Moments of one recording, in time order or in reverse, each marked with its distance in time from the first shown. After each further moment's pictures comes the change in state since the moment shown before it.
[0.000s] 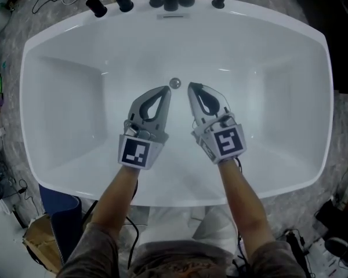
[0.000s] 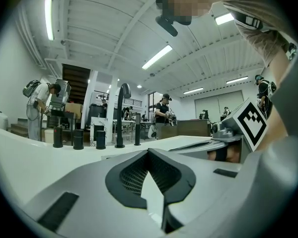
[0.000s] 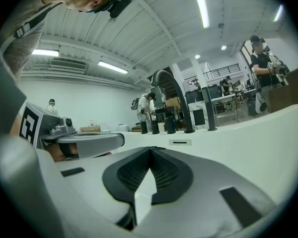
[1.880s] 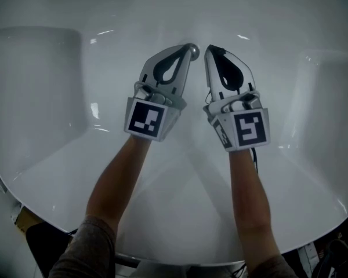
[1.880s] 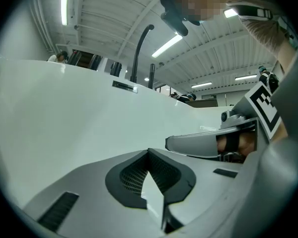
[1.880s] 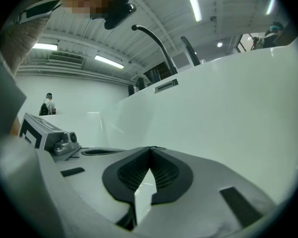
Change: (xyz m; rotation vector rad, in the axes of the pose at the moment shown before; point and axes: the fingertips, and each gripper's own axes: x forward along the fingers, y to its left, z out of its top) left arm 0.081 0.031 -0.284 -0.071 0.053 0.045; right arm 0.087 -0.063 -0.242 0.033 -0.008 -0.020
